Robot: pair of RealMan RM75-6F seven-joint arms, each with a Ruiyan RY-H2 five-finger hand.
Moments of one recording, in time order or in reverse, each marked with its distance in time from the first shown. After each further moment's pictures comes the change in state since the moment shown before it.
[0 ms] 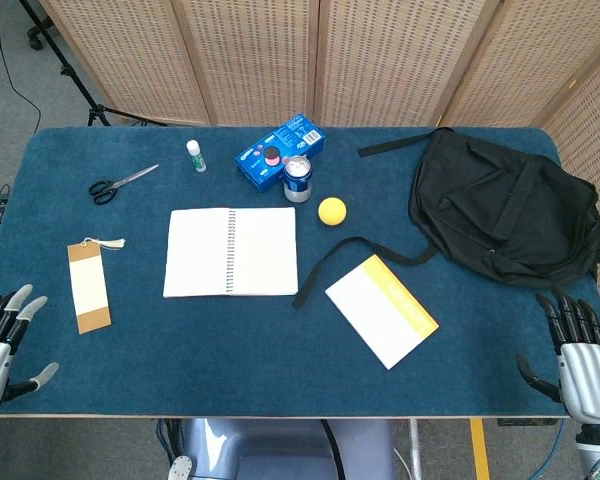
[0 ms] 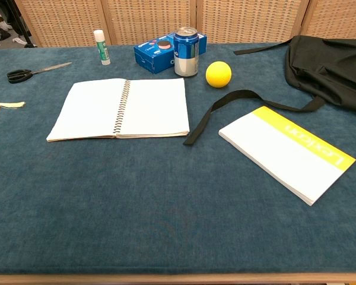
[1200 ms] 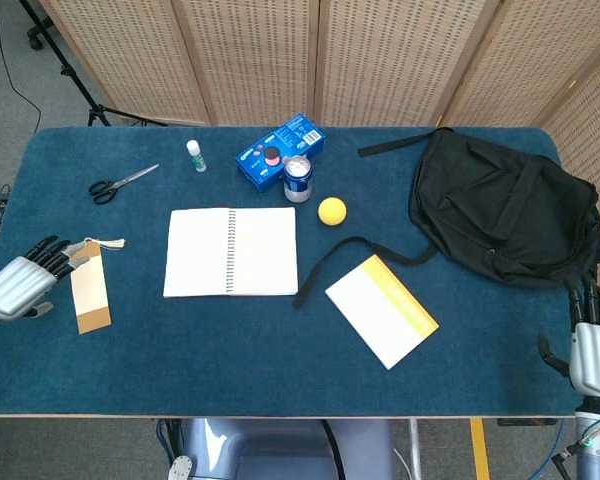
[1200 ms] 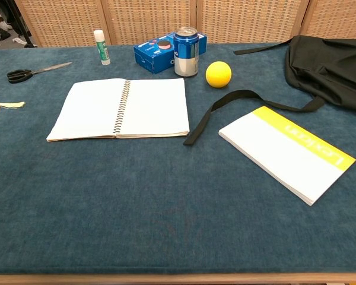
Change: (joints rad) left arm -0.443 -0.353 0.111 1.310 0.281 -0.283 -0.605; right arm 0.051 -0.133 0.113 0.105 0.283 -0.059 -0.199
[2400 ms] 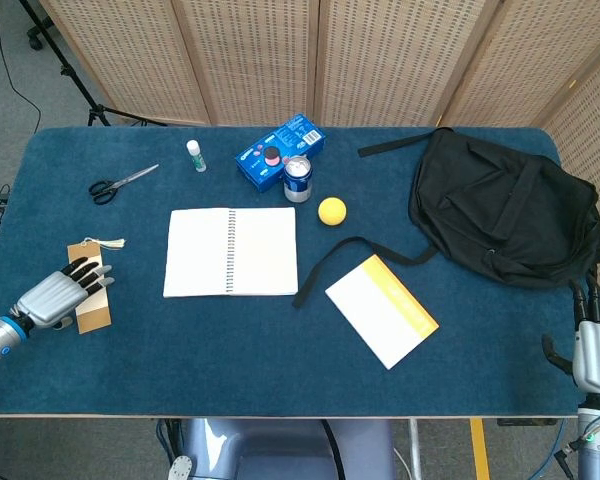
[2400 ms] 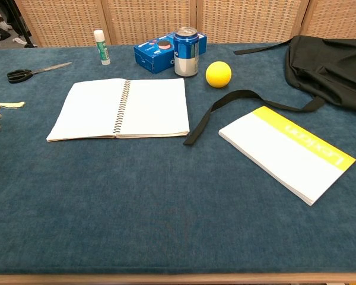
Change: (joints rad) left arm -0.036 -0.128 0.156 0.112 -0.008 -0.106 -0.024; right arm 0.010 -0.002 0.005 0.016 0.048 -0.023 -0.006
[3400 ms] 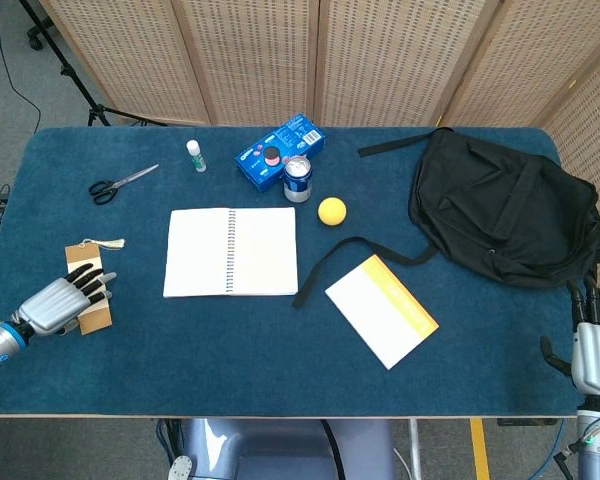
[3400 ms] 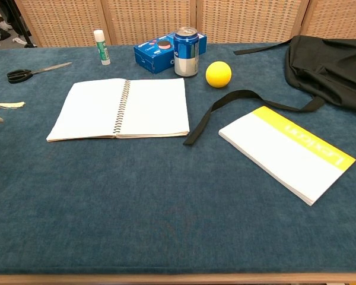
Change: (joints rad) left arm 0.014 0.013 0.042 -0.019 -0.016 0.063 0.023; right arm -0.001 0.010 -0.009 -0.017 -0.005 0.003 -0.002
